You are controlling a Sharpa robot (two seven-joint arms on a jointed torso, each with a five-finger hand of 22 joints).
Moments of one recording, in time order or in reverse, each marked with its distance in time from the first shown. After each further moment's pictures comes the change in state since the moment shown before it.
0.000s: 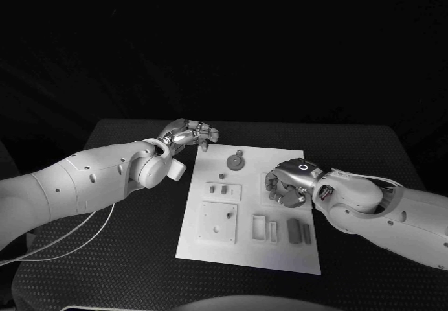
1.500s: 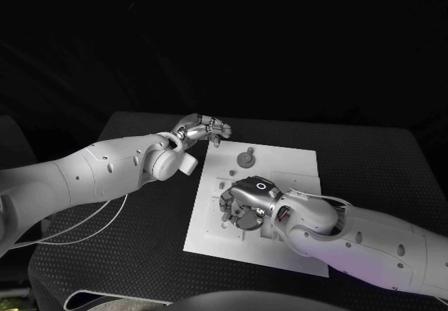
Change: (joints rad) left arm 0.000 0.011 0.000 -0.015 0.000 0.000 0.002; left_hand 0.000 0.000 -0.003 -0.003 0.000 0.000 0.000 0.000 0.000 0.002 -0.002 0.004 0.000 0.000 0.000 0.000 0.001 0.000 0.002 0.001 0.000 0.001; right arm -0.105 0.238 0.018 0.026 0.043 -0.037 0.037; right_hand 0.001 0.001 0.007 -0.010 -0.008 0.000 -0.002 -0.002 0.006 0.000 0.000 0.001 0.002 0.000 0.000 0.004 0.004 -0.001 0.004 0.000 0.008 -0.001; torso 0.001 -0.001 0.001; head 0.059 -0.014
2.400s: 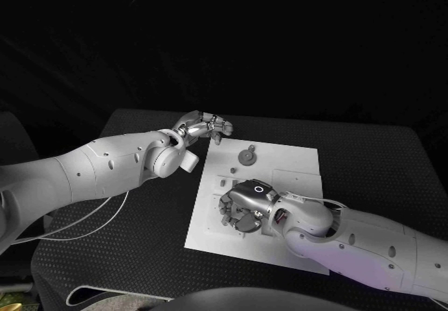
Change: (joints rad) left arm 0.000 -0.002 0.000 0.004 0.000 0.000 -0.001; left_hand 0.000 0.000 0.000 0.000 0.000 0.000 0.000 0.000 0.000 -0.003 0.003 0.000 0.000 0.000 0.000 0.000 0.001 0.000 -0.002 0.002 0.000 0.001; right arm -0.020 0.029 -0.012 -0.041 -0.014 0.003 0.006; right_hand 0.000 0.000 0.001 -0.004 0.005 -0.001 0.001 -0.001 0.001 0.000 0.000 0.000 0.001 0.000 0.000 0.000 0.001 0.000 0.001 0.002 0.004 0.001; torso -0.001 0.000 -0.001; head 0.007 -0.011
